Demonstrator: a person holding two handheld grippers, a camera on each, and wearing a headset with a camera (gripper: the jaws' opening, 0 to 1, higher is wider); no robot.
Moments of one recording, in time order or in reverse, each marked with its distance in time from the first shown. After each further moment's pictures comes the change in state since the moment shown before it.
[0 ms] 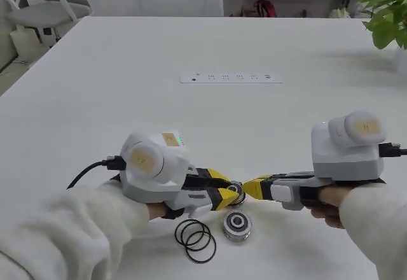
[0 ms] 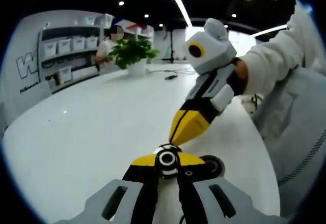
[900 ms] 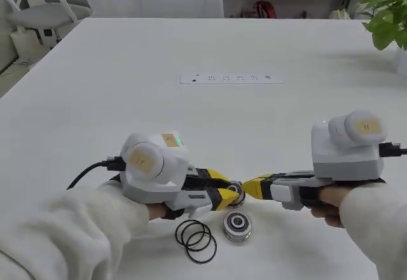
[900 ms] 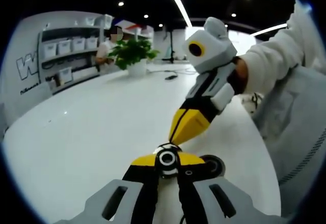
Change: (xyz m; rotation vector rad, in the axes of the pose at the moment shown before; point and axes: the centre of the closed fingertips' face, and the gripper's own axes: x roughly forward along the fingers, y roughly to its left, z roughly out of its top) left arm -0.001 0.000 0.000 0.009 -0.002 0.004; right arm -0.001 0.001 0.002 -0.017 -0.004 0.000
